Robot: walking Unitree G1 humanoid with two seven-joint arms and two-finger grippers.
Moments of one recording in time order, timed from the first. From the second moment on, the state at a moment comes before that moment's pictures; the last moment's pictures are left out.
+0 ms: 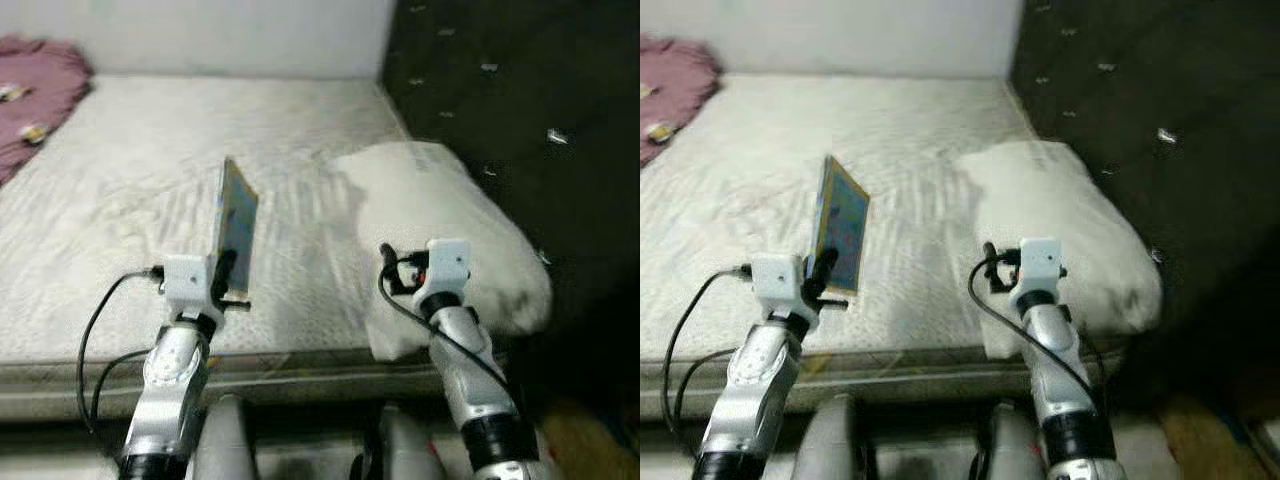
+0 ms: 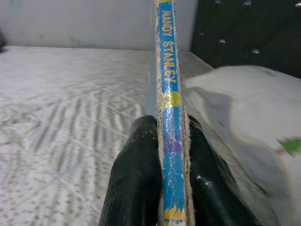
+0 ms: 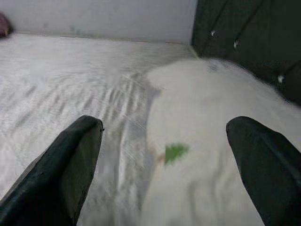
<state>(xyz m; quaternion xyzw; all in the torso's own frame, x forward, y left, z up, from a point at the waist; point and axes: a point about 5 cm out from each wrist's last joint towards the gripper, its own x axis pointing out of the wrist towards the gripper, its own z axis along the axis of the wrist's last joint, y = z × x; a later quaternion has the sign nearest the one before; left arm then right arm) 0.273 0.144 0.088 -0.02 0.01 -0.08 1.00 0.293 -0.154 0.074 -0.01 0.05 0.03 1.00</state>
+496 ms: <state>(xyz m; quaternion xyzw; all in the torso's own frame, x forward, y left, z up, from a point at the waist) 0.265 0.153 0.077 -0.05 0.03 -0.08 1.00 0.296 -0.145 0.074 0.00 0.05 0.05 1.00</state>
